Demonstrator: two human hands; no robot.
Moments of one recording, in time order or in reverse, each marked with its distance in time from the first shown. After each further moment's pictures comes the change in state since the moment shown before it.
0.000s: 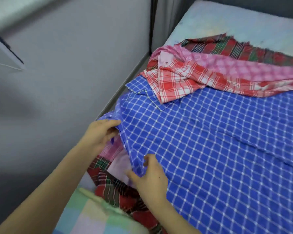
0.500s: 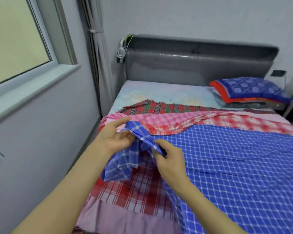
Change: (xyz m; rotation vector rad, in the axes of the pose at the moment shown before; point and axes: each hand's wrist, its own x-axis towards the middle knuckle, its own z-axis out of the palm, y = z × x) left_hand -0.247 0.142 0.189 -0.219 -0.613 -0.287; right_hand -0.139 -0.039 -0.283 0.351 0.613 -0.356
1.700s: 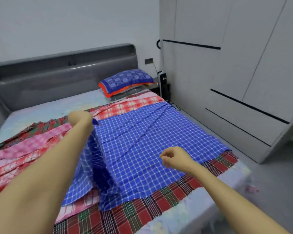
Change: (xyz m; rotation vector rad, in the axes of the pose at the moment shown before) left_hand -0.054 -0.476 0.421 1.140 0.442 0.559; right_hand -0.380 0.177 -0.625 -0.196 -0.003 0.592
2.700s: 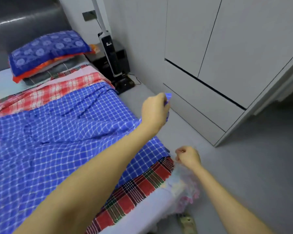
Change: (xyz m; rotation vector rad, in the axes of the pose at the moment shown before) left_hand -0.354 0.153 0.663 0.364 -0.639 0.888; right_hand 0.151 0.484 -0.359 0.178 0.321 0.580
